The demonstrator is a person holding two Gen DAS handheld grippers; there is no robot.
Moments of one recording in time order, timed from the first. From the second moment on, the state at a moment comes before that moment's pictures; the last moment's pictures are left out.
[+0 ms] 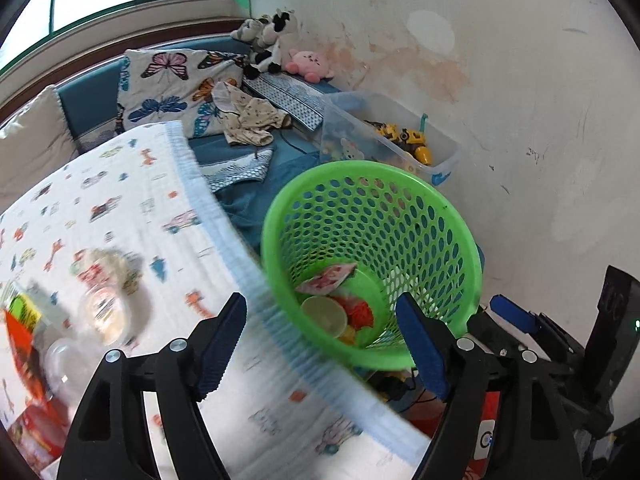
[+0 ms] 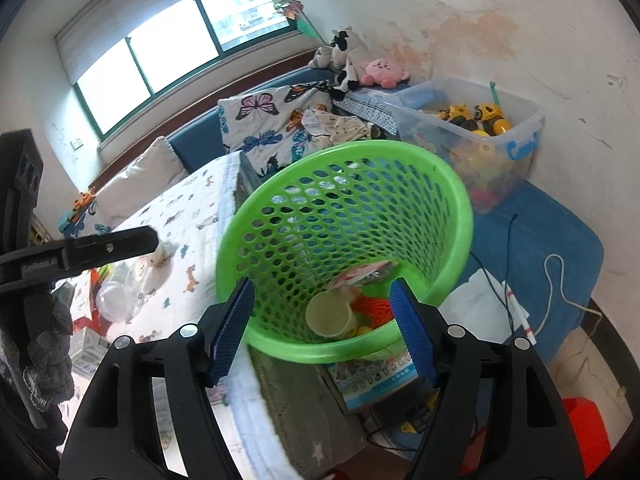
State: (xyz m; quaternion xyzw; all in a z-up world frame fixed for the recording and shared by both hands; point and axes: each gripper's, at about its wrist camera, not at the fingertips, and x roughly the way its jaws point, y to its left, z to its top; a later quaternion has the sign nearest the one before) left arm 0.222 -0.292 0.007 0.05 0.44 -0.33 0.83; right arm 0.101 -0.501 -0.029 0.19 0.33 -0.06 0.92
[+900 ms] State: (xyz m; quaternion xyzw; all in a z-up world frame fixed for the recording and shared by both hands) left arm 0.172 -0.059 -0.004 0.03 0.42 -0.24 0.87; right arm 0.101 -0.378 -0.028 0.13 0.35 0.05 0.92
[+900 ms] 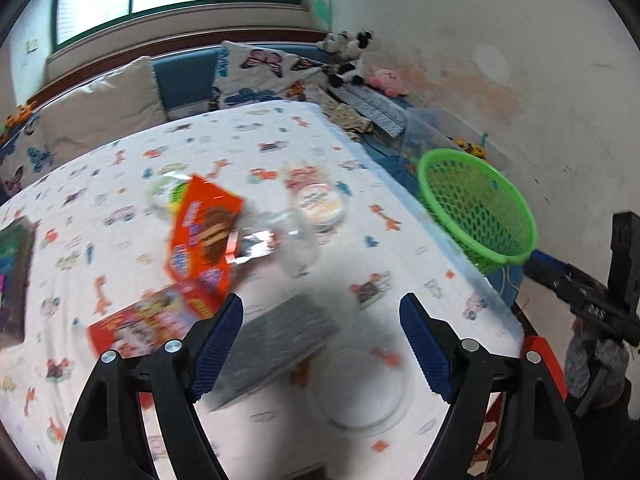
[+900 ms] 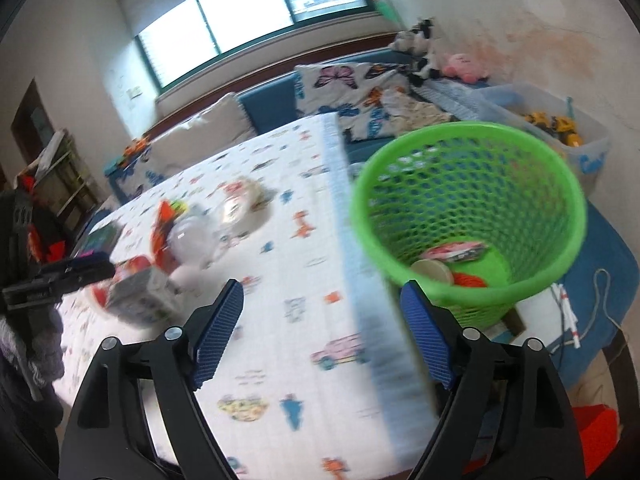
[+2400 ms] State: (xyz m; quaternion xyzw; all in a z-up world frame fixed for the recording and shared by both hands) left arm 0.145 0.007 -0.042 0.05 0.40 -0.28 0.87; right arm 0.126 -0.189 -0.110 -0.04 0.43 0.19 0.88
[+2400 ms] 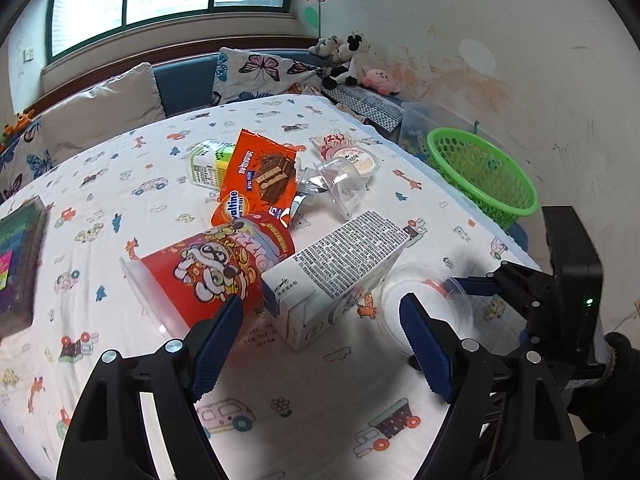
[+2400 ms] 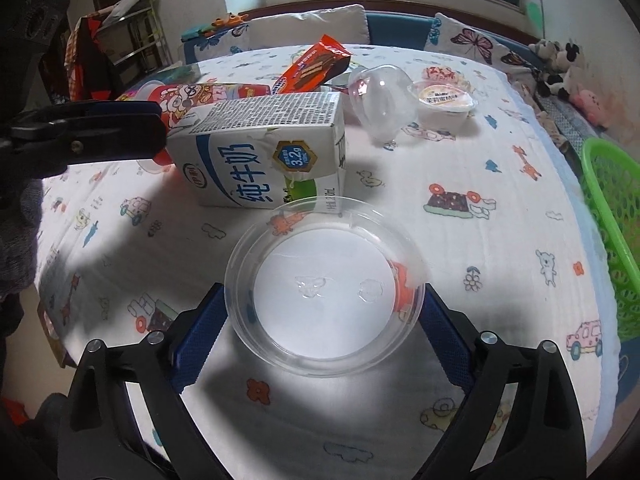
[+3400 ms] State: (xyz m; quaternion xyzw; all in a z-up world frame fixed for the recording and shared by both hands) left arm 0.195 -0.075 -0.068 0.24 0.43 -0.33 0.80; right arm 0.108 -0.274 -0.057 0.04 0.41 0.15 0.90
